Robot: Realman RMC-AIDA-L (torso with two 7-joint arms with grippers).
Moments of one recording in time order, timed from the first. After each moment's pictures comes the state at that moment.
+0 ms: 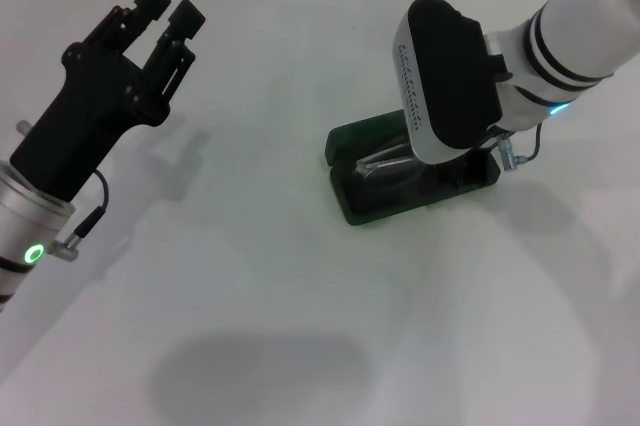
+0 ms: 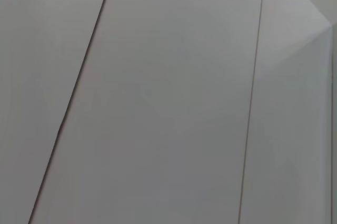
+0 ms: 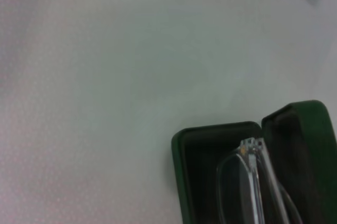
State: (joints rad) left arm -0.36 -2.09 1.49 0.20 0.41 1.64 -0.69; right arm 0.90 2.03 -1.77 -1.07 -2.50 -1.22 1.94
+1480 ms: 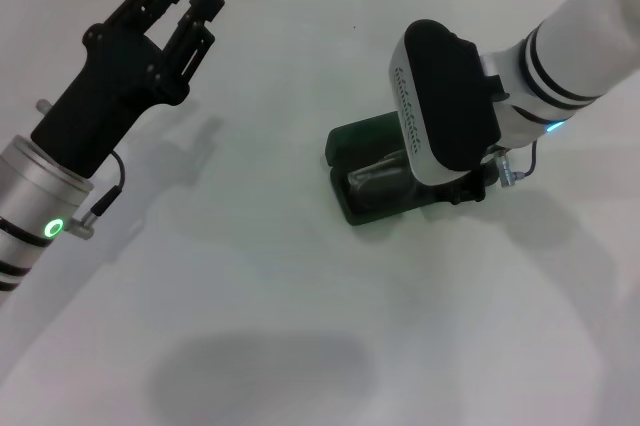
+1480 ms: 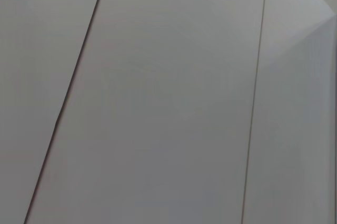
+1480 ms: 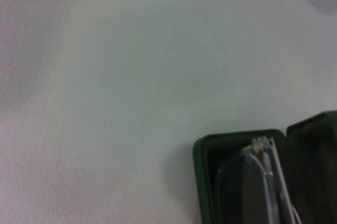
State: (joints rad) left arm -0.41 -2.09 1.49 0.20 0.40 1.59 -0.69; right arm 0.88 2.03 -1.81 -1.08 -2.48 -1.20 1.93
